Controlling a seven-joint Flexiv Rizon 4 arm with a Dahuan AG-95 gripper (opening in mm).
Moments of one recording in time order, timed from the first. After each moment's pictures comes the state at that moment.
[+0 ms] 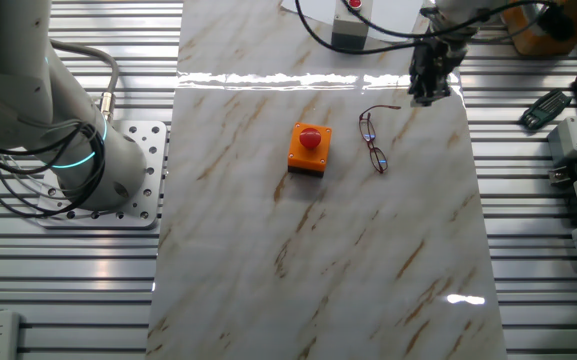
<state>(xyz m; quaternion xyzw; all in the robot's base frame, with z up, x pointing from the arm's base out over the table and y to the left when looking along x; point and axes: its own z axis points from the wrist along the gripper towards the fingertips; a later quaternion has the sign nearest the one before) 0.586 0.122 0.080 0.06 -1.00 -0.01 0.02</state>
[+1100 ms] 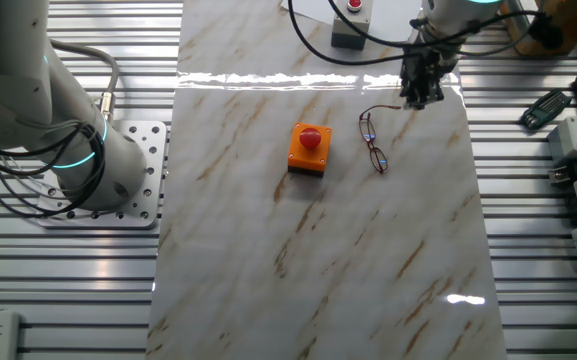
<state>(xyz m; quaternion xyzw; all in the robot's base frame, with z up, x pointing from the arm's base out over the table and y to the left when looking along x) 0.582 0.119 0.074 0.09 -1.00 -0.02 0.02</state>
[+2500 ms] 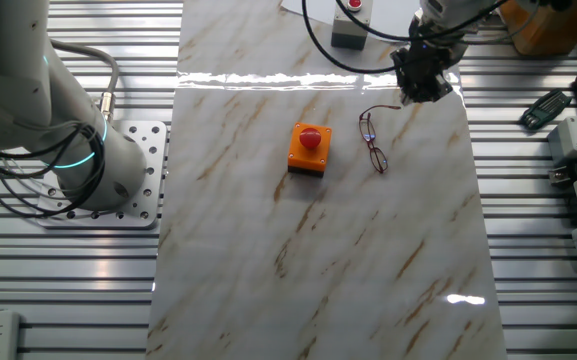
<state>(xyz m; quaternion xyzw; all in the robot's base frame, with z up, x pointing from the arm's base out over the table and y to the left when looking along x) 0.582 0.119 0.075 0.32 -0.95 0.00 0.02</state>
